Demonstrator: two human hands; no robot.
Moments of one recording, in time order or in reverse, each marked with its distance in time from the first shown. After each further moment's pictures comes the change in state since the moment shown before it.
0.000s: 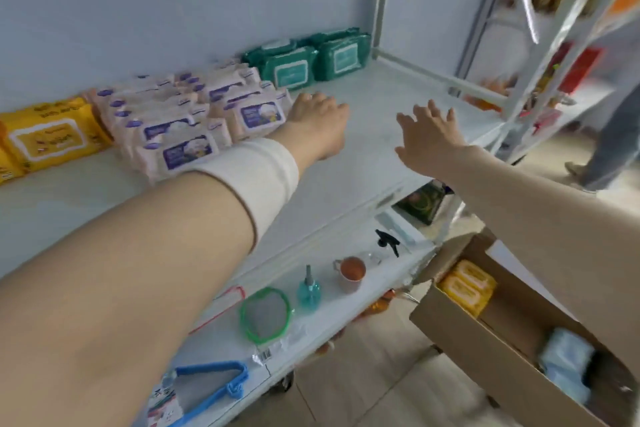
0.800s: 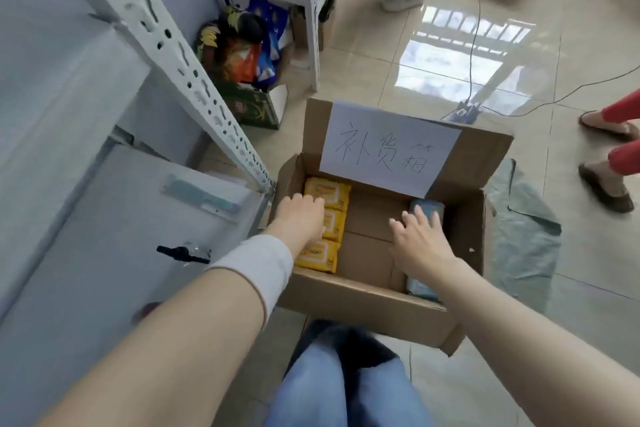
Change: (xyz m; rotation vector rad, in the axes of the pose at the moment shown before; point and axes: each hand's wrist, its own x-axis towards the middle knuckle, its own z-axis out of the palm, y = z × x) left_hand 0.218 0.491 0.249 -0.142 -0.701 0.613; right_hand -0.091 0.358 0.399 0.232 -0.761 0.427
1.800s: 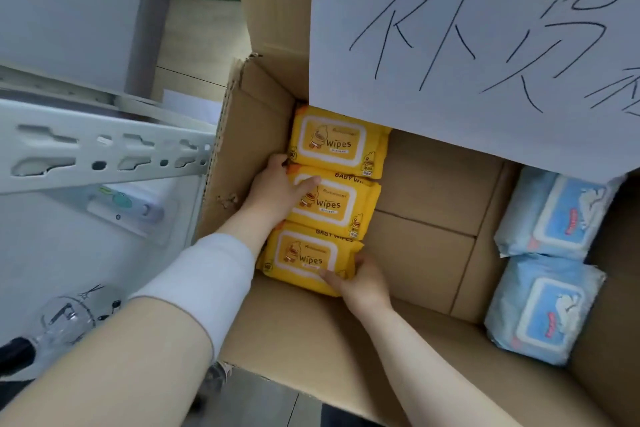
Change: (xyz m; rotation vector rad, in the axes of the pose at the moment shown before) left_hand 0.284 -0.091 0.217 -0.962 -0.092 -0.454; right_hand 0.260 -0.140 0.238 1.462 -0.474 0.471
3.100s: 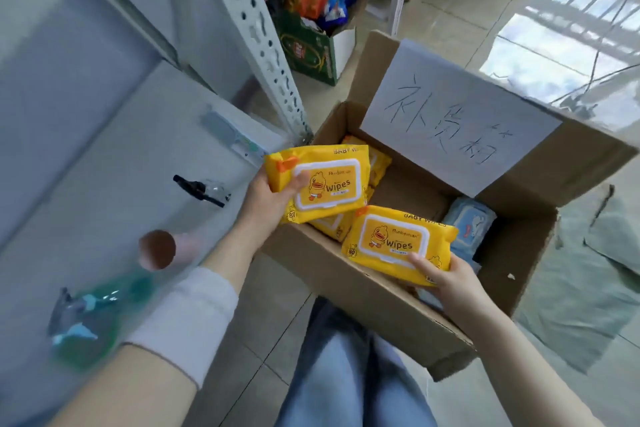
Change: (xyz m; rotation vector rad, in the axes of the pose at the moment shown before) left_hand -0.318 -0.001 -0.079 -0.658 0.395 0.292; right_hand -0.250 0.020 -0.153 0.164 -0.073 -0.396
